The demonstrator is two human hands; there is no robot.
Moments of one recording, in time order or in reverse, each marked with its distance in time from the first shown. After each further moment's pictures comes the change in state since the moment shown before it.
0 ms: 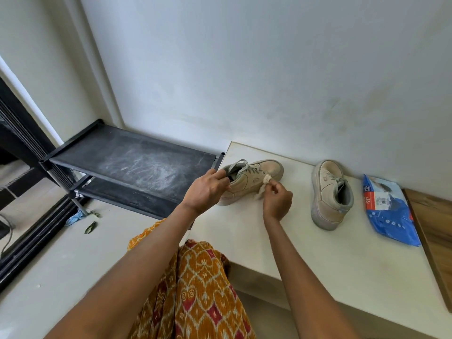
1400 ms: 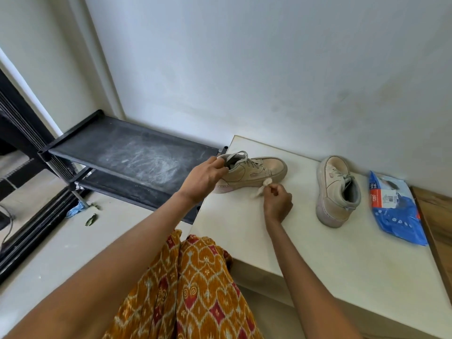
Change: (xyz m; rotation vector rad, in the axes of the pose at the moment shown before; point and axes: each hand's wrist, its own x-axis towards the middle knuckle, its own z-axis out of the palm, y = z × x) left_hand 0.005 -0.020 -0.001 0.042 0.002 0.047; right_hand -0.003 0.022 0.007 -0.044 -0.057 0.003
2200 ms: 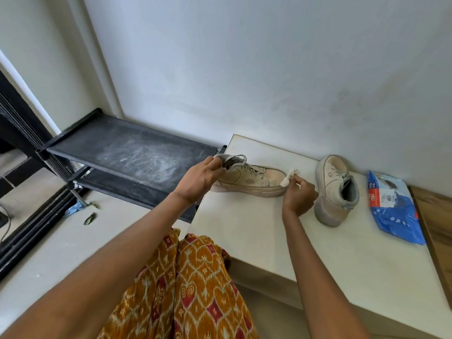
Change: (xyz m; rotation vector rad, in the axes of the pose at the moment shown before) left_hand -0.007 -0.003 -0.004 0.007 -0.041 0.043; right_hand 0.034 -0.018 -0.036 -0.032 0.243 0.031
